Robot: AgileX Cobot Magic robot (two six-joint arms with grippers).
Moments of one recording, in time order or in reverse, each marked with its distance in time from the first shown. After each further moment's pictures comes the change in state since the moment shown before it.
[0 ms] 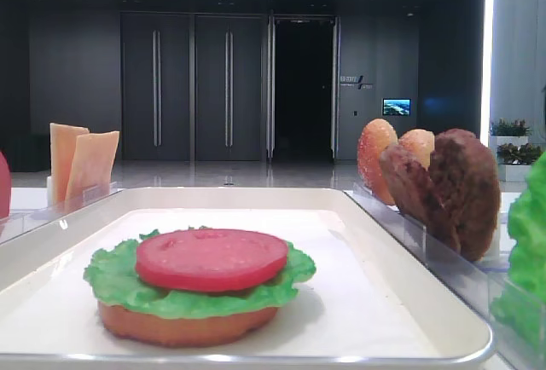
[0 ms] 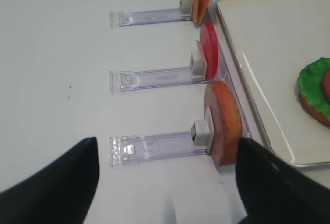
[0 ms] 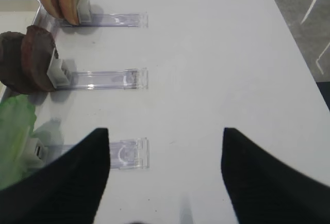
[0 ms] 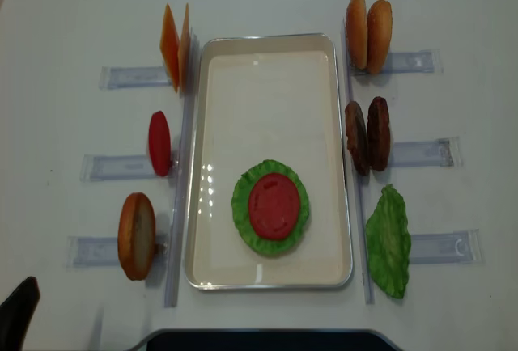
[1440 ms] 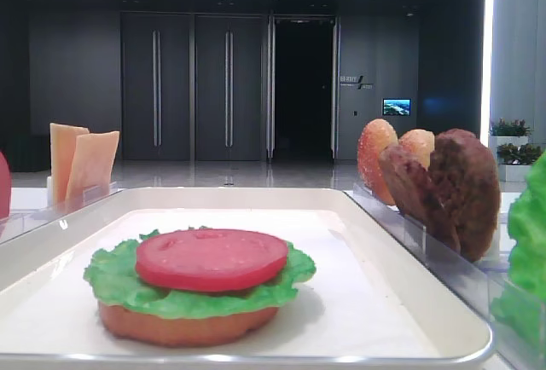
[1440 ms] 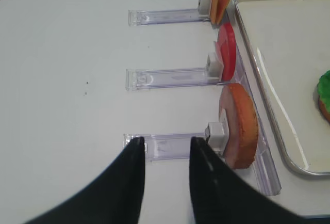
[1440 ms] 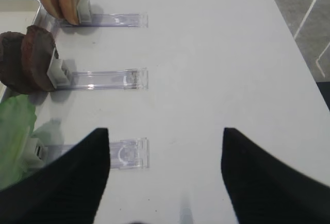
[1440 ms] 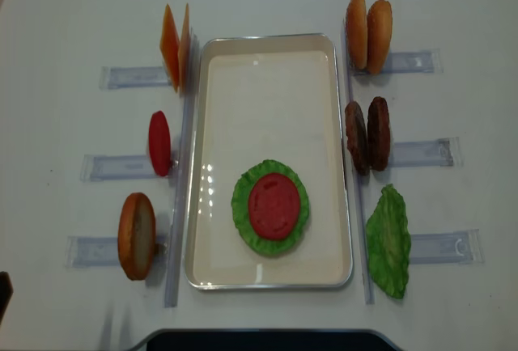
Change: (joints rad) left arm 0.059 0.000 0.000 0.014 -0.001 0.000; right arm 0.000 0.000 0.000 0.000 0.000 0.000
